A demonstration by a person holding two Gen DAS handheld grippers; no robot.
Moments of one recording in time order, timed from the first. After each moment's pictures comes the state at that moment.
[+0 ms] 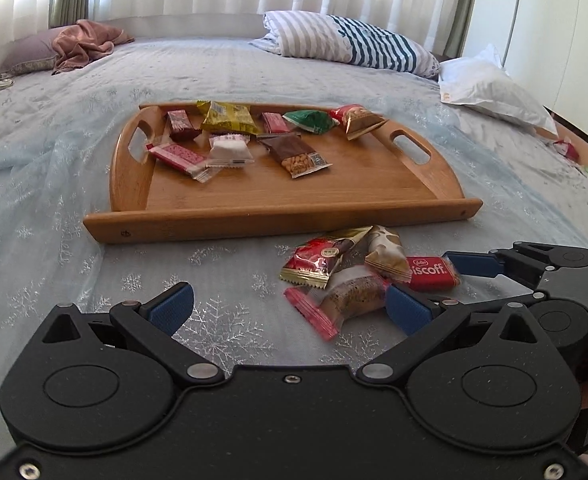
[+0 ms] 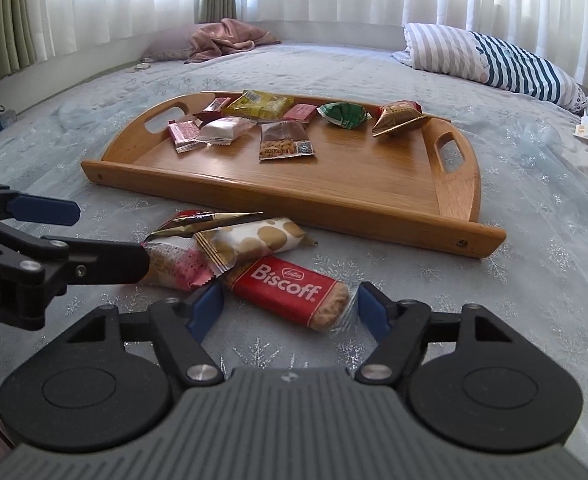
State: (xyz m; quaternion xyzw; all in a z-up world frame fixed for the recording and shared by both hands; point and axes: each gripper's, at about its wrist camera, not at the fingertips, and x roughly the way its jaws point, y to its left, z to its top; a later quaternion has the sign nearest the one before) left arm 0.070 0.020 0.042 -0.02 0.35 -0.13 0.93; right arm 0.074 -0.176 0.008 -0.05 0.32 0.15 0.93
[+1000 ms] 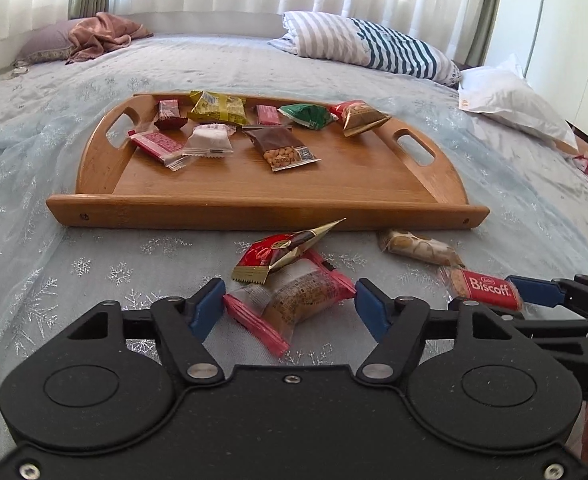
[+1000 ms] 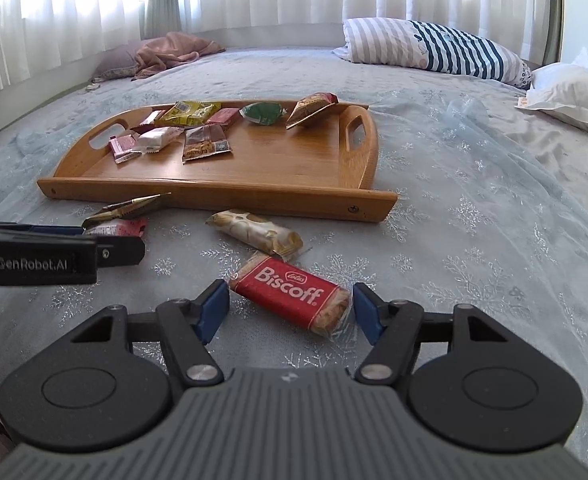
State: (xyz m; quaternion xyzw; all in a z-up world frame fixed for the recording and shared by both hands) left arm 0.076 -0.022 0.025 -0.04 0.34 -0.09 0.93; right arm 0.051 -0.230 0.014 -0.01 0.32 0.08 0.94
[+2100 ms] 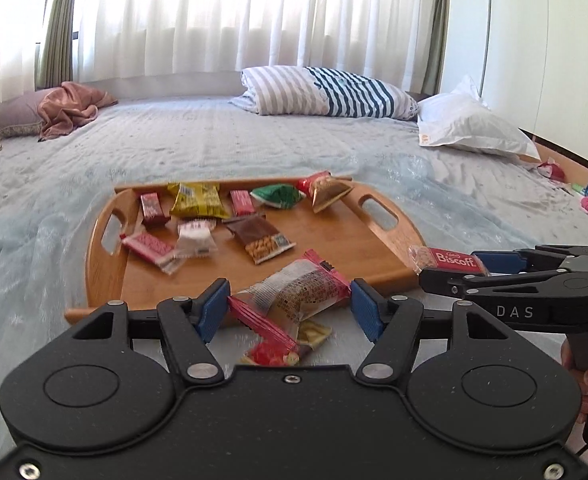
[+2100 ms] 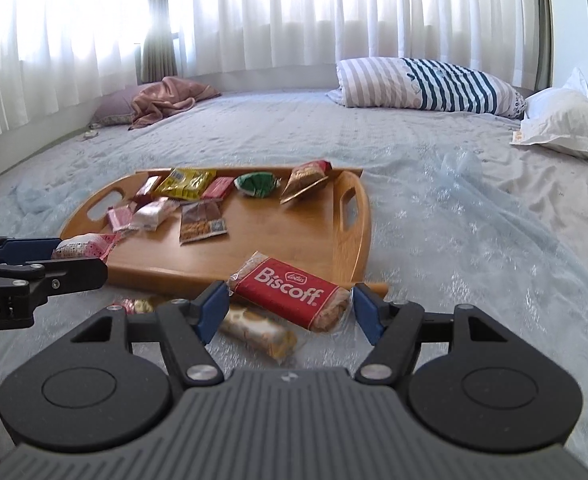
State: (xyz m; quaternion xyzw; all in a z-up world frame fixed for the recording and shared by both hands) left arm 0.073 -0.014 0.085 0.00 0.26 -0.15 0.95; right arm 0.076 -0.234 0.056 0.01 0.26 0.08 0.96
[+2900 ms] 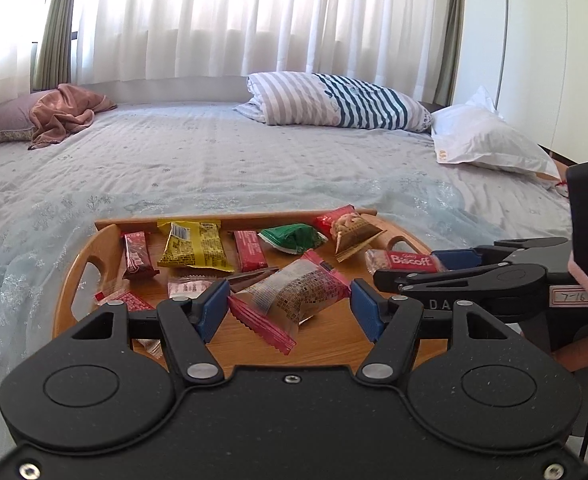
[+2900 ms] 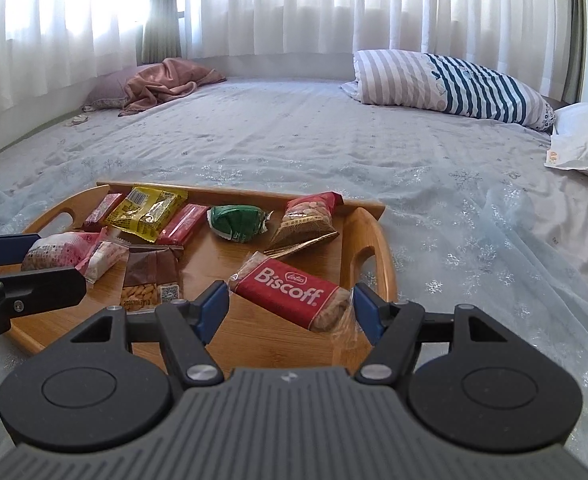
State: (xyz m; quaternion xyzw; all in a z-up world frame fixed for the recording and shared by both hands) left arm 0.173 -0.020 0.082 -0.01 0.26 -0.14 0.96; right arm 0.209 -0.225 0.048 -0.02 0.29 0.10 0.95
